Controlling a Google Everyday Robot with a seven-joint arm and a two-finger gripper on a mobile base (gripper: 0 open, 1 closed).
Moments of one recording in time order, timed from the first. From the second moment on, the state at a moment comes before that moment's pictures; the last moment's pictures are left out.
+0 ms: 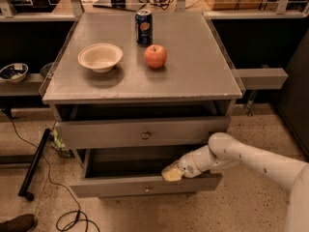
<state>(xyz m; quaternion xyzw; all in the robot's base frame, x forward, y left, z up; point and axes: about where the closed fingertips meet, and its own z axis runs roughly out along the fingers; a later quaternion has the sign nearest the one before) 0.530 -0.055 0.456 -0.42 0.79 0.39 0.19</state>
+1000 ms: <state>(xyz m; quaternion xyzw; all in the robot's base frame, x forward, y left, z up) 0.530 -0.055 0.456 -0.42 0.79 0.39 0.19</state>
